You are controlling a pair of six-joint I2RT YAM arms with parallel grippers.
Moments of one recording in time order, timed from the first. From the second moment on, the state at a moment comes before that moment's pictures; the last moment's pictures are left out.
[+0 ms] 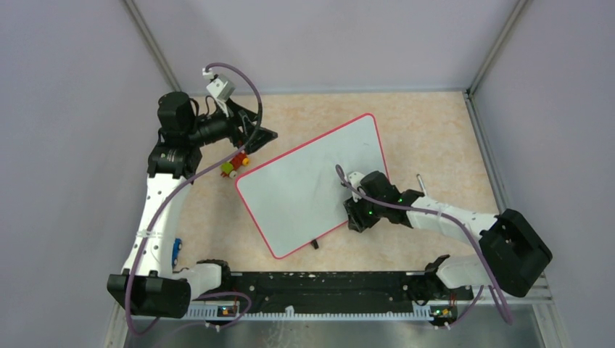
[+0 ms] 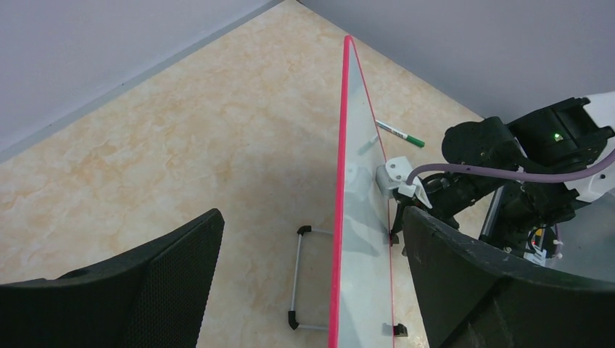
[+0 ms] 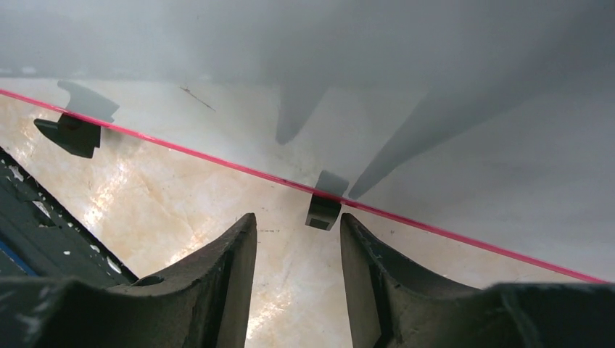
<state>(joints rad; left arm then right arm) -0.06 1.16 1.31 -0.35 0.95 -0.06 0.74 1.30 0.64 -0.28 -0.18 0.11</state>
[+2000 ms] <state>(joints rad) -0.06 1.24 1.30 -0.40 0.90 -0.01 -0.06 1.81 1.22 -0.89 -0.12 -0.50</state>
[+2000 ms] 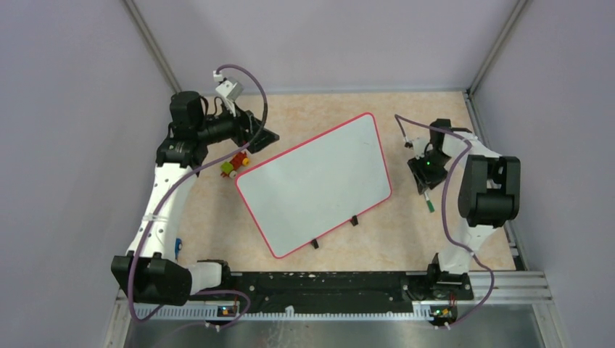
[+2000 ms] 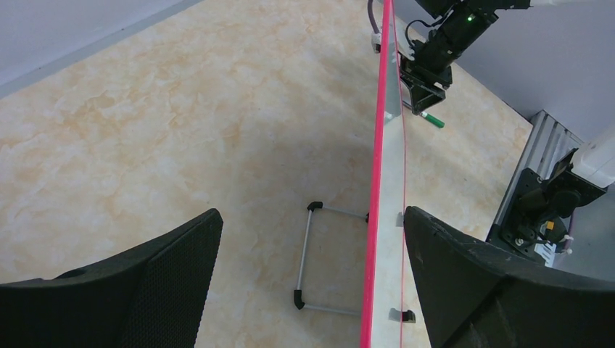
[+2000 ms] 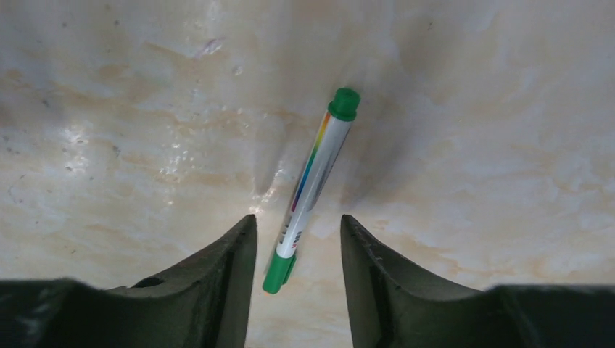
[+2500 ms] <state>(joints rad) -0.06 1.25 1.30 -0.39 0.88 -0.03 -0.05 1.88 1.25 -0.86 -0.04 -0.46</state>
